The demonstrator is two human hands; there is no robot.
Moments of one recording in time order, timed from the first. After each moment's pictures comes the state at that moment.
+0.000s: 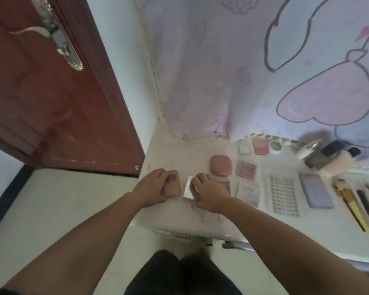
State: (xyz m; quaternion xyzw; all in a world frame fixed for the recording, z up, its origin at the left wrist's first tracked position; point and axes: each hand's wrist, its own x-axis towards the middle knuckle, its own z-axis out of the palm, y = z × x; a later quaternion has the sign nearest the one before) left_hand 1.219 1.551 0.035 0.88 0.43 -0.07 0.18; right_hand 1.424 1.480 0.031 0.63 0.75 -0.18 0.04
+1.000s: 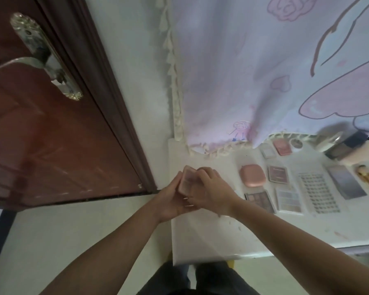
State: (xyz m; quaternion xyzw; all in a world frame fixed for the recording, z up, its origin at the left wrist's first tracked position) left_hand 1.181 1.641 0.048 0.24 0.39 0.06 0.89; right_hand 1.326 1.565 0.076 0.72 0.63 -0.26 -0.15
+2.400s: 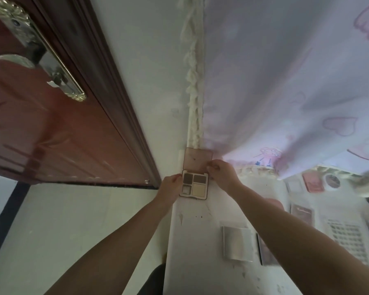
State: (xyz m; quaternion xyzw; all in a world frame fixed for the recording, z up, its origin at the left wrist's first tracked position) left_hand 1.218 1.723 0.003 0.49 0.60 0.12 0.61; right_hand 1.394 1.701 0.022 0.79 0.39 -0.42 -0.25
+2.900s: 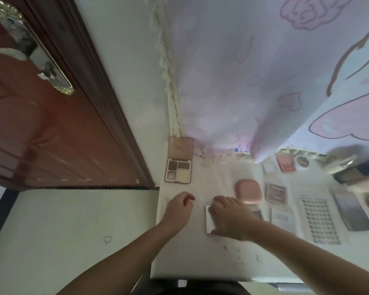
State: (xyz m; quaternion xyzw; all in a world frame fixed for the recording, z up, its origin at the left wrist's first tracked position) left_hand 1.237 1.606 0.024 0.65 0.55 0.08 0.51; right_hand 1.409 1.535 0.035 0.64 0.72 -0.23 0.14
